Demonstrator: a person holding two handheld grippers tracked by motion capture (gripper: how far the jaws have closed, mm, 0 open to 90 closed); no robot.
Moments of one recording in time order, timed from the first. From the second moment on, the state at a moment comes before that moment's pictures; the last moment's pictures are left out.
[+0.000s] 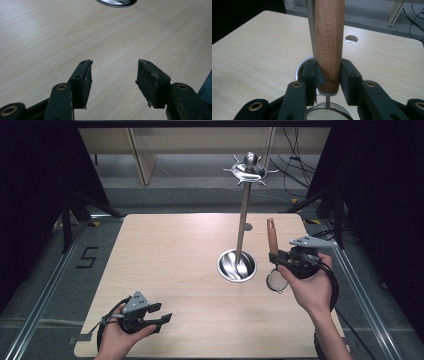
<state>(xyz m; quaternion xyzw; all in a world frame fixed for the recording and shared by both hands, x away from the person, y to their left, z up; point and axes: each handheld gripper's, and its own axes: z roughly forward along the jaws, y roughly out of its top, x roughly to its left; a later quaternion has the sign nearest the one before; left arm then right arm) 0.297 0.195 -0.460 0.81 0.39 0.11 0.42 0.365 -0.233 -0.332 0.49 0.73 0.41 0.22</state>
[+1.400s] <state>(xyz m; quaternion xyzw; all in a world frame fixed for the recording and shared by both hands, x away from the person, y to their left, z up) 0.297 0.195 -0.460 0.81 0.39 0.12 0.42 0.365 -0.234 -0.315 0.48 0.72 0.44 0.25</state>
